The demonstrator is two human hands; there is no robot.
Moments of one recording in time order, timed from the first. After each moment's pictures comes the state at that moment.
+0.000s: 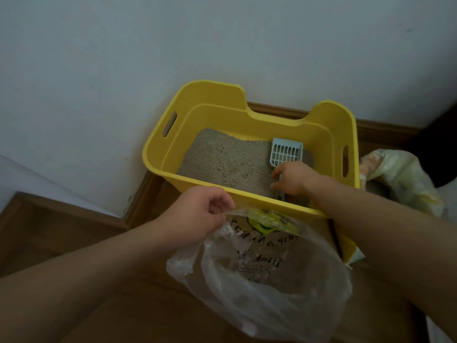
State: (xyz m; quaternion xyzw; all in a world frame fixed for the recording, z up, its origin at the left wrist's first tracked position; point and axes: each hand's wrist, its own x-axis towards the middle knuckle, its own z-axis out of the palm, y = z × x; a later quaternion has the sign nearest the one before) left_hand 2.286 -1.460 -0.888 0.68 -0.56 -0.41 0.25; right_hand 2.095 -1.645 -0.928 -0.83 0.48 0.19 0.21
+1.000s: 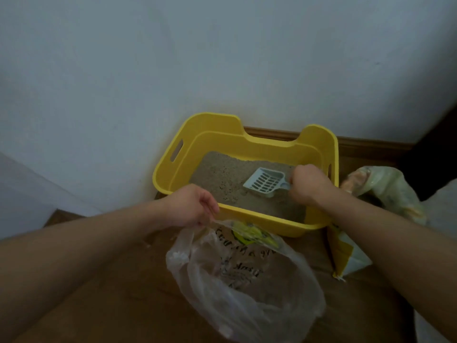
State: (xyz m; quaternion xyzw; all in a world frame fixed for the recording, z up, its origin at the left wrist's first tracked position) left_hand 2.286 -1.490 -0.826 0.75 -0.48 -0.45 0.09; right_hand 2.056 -1.635 -0.864 -0.83 0.53 0.10 0.15
